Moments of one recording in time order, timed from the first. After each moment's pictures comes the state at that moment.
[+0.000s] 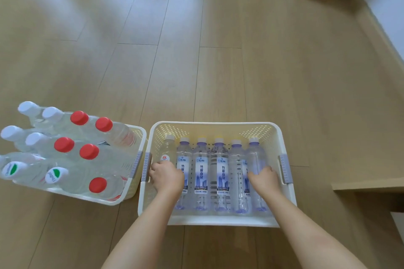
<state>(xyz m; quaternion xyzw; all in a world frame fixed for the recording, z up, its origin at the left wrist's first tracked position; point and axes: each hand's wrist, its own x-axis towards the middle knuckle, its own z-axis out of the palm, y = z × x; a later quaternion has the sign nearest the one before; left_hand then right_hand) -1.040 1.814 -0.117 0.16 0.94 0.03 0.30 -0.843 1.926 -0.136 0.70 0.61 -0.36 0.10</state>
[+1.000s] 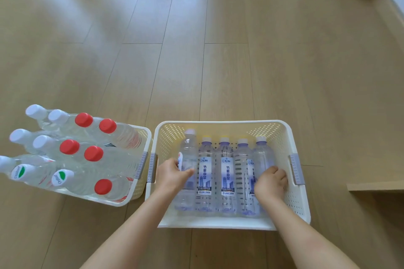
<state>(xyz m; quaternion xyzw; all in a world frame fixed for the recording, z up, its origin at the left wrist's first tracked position) -1.052 1.805 -0.103 0.19 0.89 0.22 0.36 -0.857 1.913 -0.156 0.71 0.64 -0.24 0.17</state>
